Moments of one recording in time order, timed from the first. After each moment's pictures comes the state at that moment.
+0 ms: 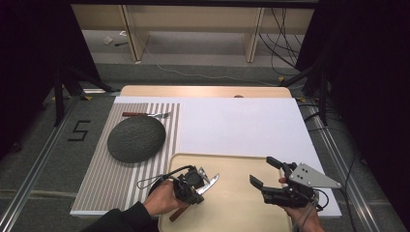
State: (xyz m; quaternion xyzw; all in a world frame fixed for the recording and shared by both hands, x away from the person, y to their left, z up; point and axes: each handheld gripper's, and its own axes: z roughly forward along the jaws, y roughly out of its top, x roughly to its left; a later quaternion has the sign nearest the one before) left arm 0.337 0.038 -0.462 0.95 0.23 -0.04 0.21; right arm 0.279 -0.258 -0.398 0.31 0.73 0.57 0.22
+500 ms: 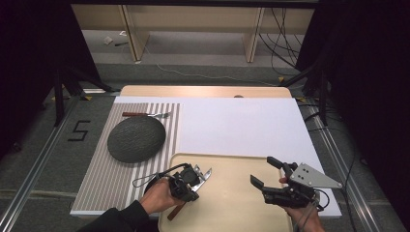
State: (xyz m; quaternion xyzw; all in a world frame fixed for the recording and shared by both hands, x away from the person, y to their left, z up) left arm 0.342 0.049 -0.460 0.95 0.25 -0.03 0.20; right arm 0.278 -0.260 -0.397 0.31 0.73 0.57 0.22
